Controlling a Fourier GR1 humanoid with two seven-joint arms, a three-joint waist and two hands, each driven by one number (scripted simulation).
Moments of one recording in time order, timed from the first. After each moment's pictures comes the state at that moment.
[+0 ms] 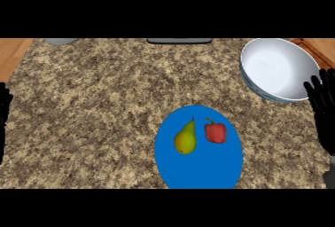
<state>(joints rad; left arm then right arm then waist) 0.04 0.57 0.02 -1.56 0.08 0.30 -0.16 -0.08 -0.43 -0.04 -1.61 -0.49 -0.17 -0.04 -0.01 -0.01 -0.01</state>
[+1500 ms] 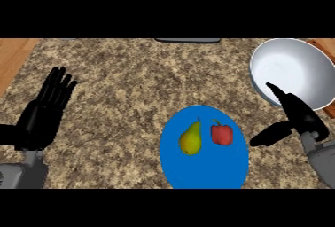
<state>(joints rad) -0.14 0.35 -0.03 -1.57 0.44 0.06 -0.02 -0.35 -0.67 0.40 -1.52 0.08 -0.03 0.81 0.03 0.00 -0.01</state>
